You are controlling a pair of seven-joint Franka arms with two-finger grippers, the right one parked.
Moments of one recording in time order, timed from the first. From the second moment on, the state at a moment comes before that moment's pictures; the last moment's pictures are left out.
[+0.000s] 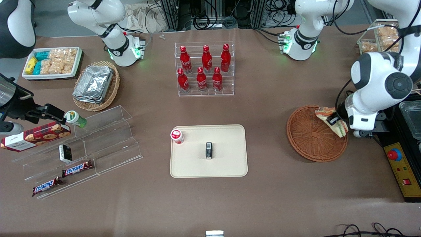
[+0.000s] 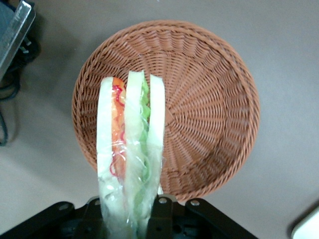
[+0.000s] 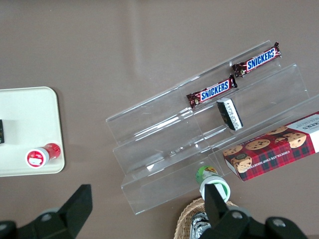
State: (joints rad) arm 0.06 0.05 -0.11 -2.09 0.02 2.01 -0.63
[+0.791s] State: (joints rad) arm 0.01 0.12 -0.44 -1.92 0.01 1.94 -0.39
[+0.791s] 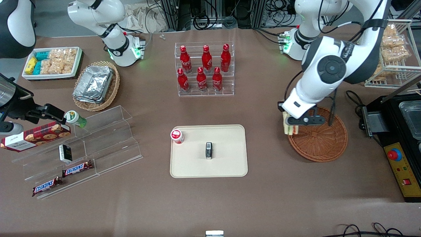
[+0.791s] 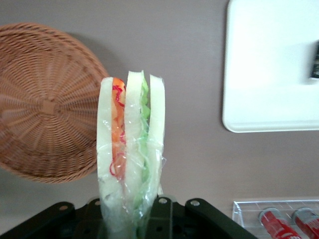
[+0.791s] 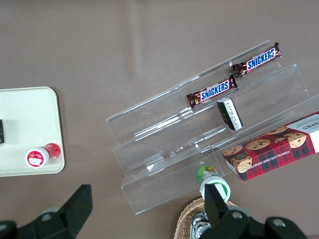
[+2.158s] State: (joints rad) arm -0.21 0.75 -0.48 -1.58 0.33 2.21 -0.66
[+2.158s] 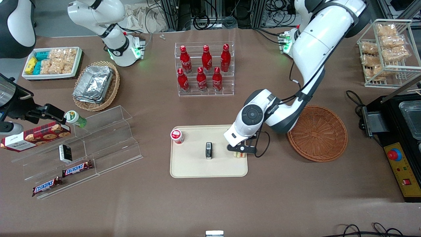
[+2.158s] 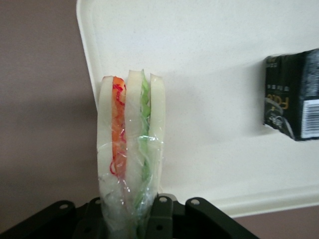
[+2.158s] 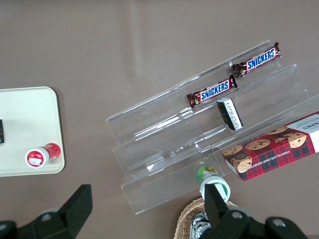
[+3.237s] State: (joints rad) arm -0.20 0.64 -0.48 -1.50 0.34 2.08 -0.67
